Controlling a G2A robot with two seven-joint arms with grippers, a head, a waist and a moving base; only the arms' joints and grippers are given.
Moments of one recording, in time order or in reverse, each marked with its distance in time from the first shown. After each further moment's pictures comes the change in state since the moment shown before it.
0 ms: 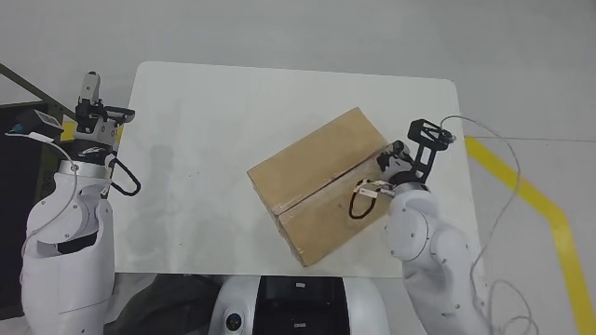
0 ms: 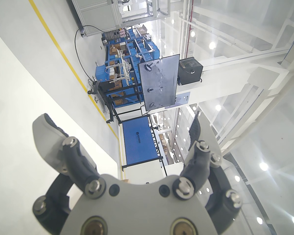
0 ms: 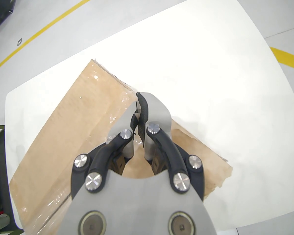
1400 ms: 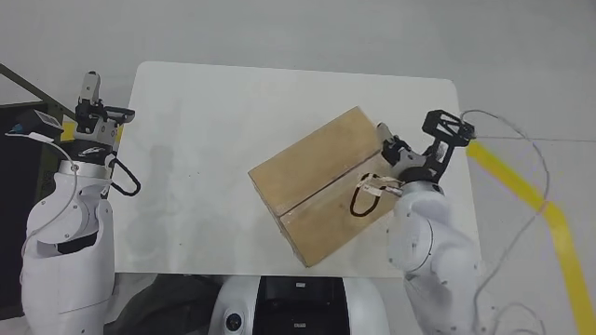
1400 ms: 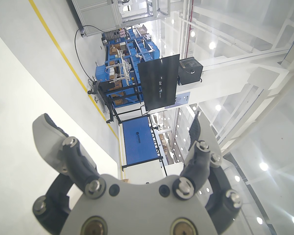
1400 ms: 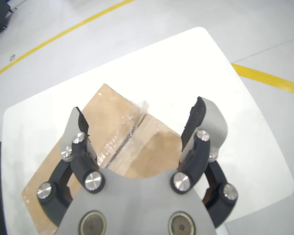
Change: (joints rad) left arm 0.000 0.000 0.000 0.000 0.000 0.000 0.000; right arm -0.007 -0.053 -0.016 -0.137 -0.174 0.019 0.060
